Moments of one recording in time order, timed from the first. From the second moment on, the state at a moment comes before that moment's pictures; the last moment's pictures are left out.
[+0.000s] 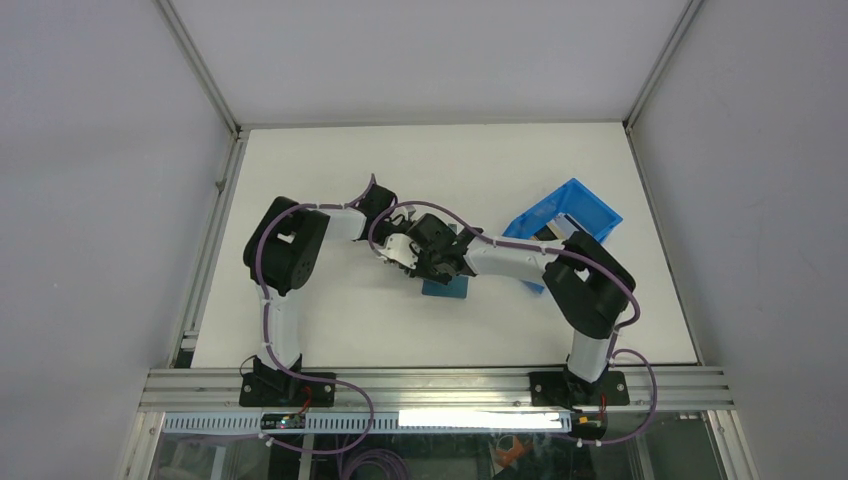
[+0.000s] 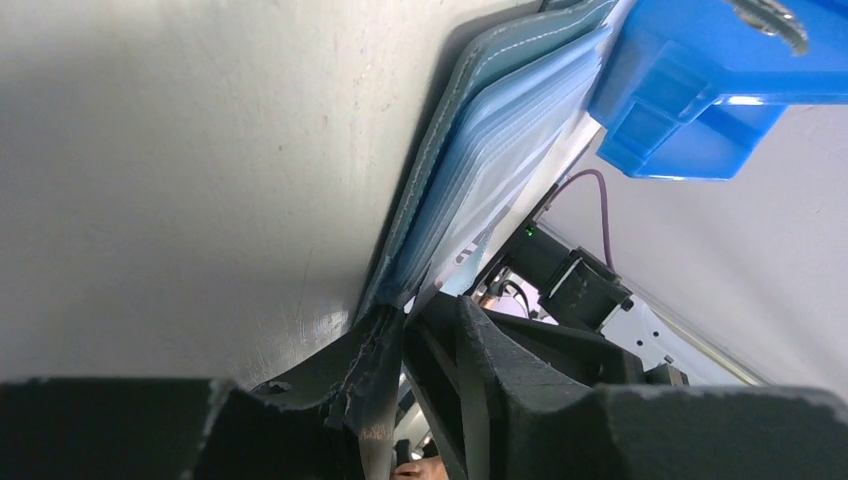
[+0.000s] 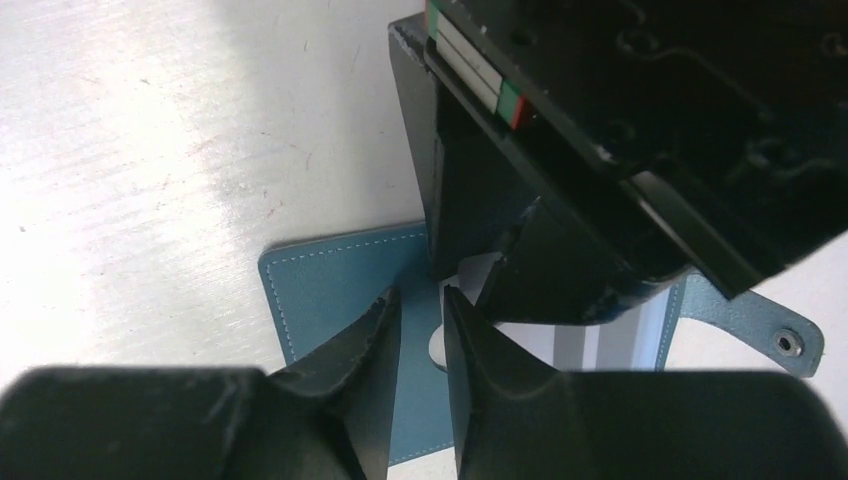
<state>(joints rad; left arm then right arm) -0.46 2.07 1.14 -0.18 0.88 -0.84 0.92 1.81 1.14 -0.42 -0.01 -0.49</state>
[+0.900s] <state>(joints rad) -0.46 2.07 1.15 -0.14 0.86 -0.85 0.87 1.80 1.16 -0.53 0.00 -0.51</state>
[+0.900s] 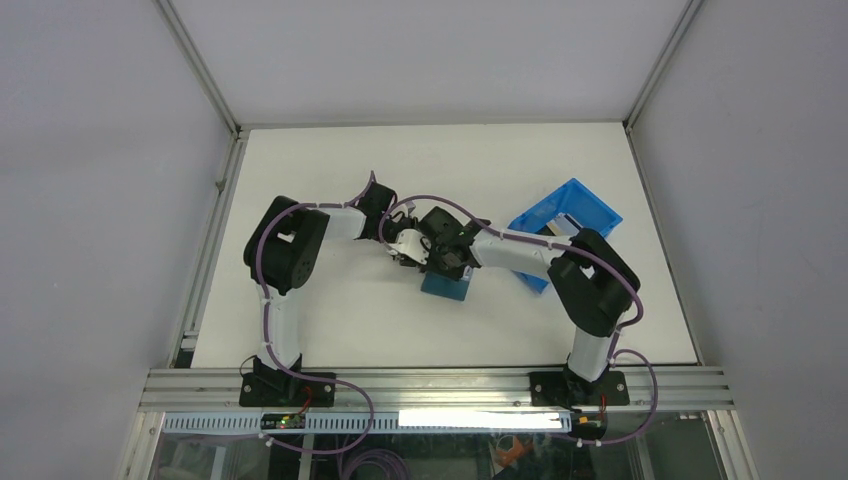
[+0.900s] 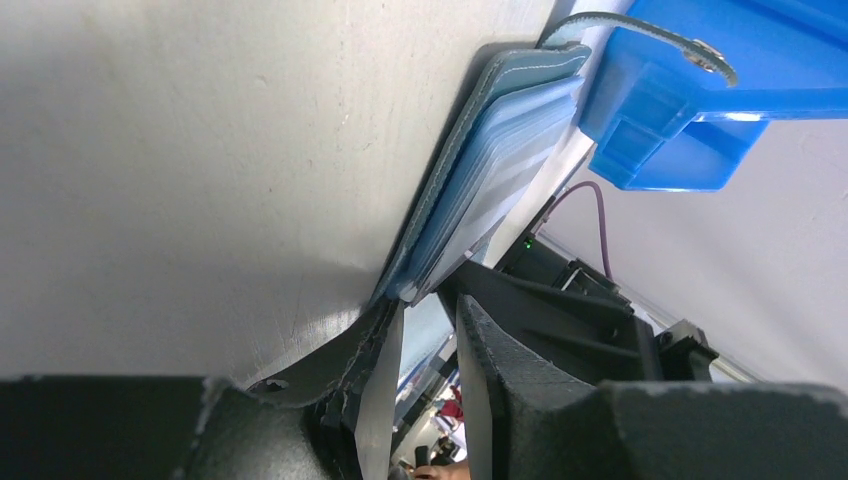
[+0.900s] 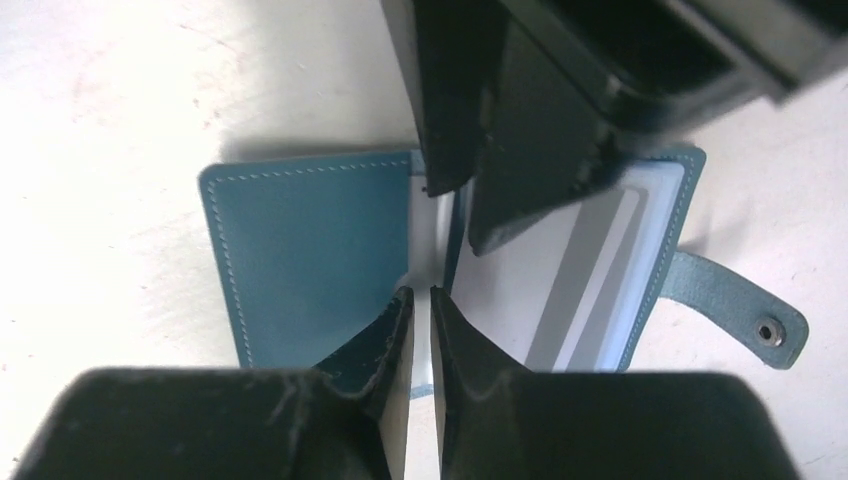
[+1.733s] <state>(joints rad) -0.46 2.00 1.08 -0.06 0.80 -0.94 0.72 1.73 1.19 -0.64 -0.21 -0.48</state>
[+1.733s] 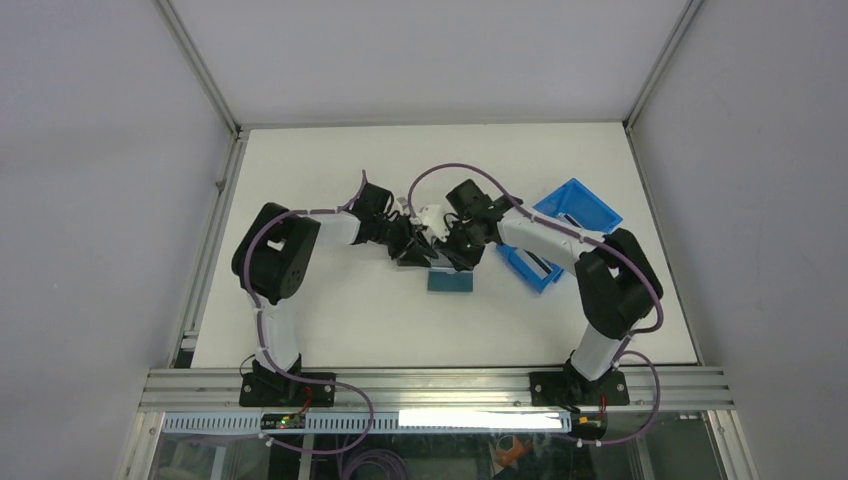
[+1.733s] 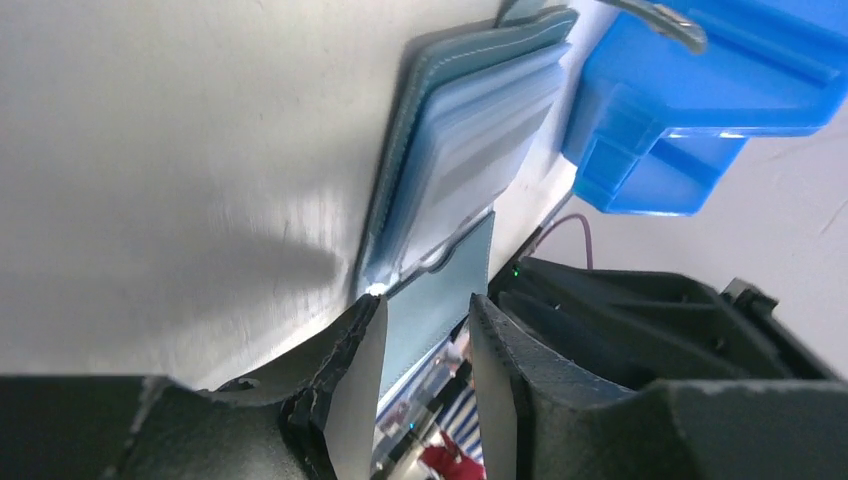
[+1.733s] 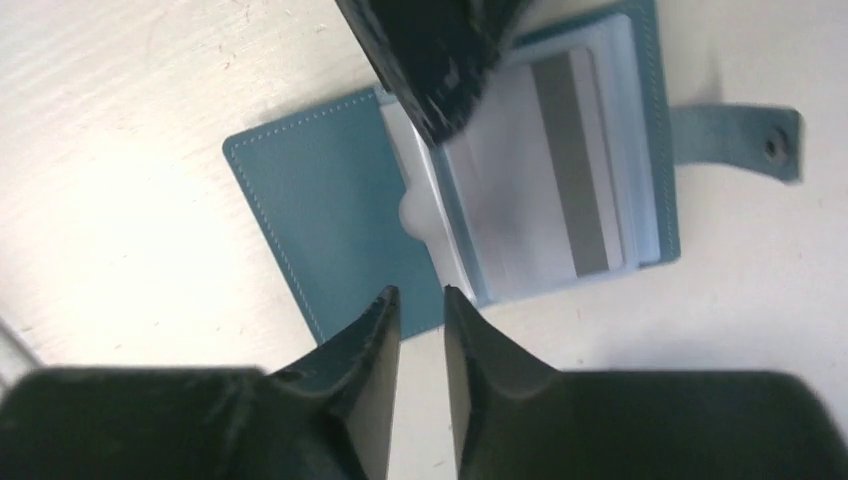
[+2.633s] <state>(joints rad) -0.55 1.28 0.45 0.10 0.42 -1.16 0.48 2.06 1.55 -0.84 -0.41 -0.36</state>
